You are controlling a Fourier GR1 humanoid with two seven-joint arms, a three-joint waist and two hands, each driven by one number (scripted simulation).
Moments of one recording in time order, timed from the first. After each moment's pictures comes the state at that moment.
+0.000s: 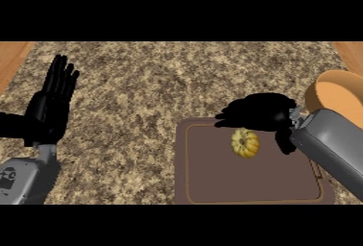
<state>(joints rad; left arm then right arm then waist) -0.26 0.36 -0.07 -1.53 0.31 0.25 -0.01 -0.77 -0.65 0.73 -1.37 0.72 0.69 -0.39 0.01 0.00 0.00</state>
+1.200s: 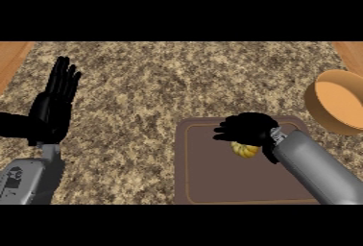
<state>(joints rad) -0.26 0.28 0.00 -1.51 0.23 0.18 -0.01 -0.59 -0.45 0.66 -1.18 1.12 0.54 -0.52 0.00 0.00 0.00</state>
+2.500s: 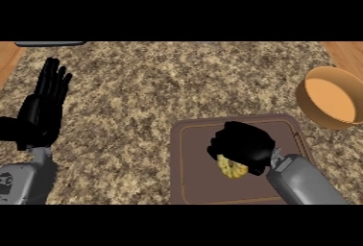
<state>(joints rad) -0.24 0.27 0.06 -1.55 0.19 0.17 0.04 -0.39 -0.34 0.51 -1.52 1.19 0.42 -0.48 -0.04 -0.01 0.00</state>
